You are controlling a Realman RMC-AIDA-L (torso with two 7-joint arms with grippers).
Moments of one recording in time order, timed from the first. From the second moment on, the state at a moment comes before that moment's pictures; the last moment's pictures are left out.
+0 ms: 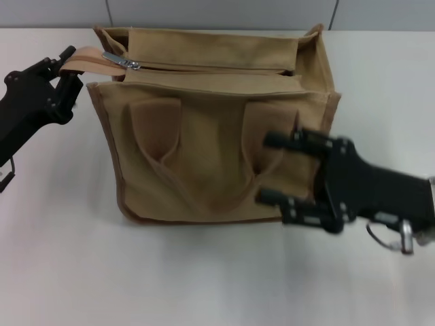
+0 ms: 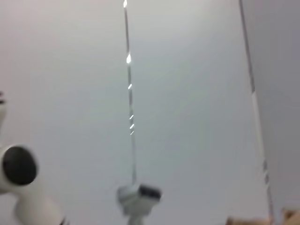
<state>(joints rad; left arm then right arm) -0.39 -2.08 0.43 0.29 1.52 1.59 -0.84 0.53 2.09 -0.89 -0.21 -1.55 -1.85 0.77</state>
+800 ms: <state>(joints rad) -0.42 -2.08 0.43 0.23 1.51 1.78 -0.85 0.81 2.09 -0.83 0.13 -1.23 -1.69 -0.36</state>
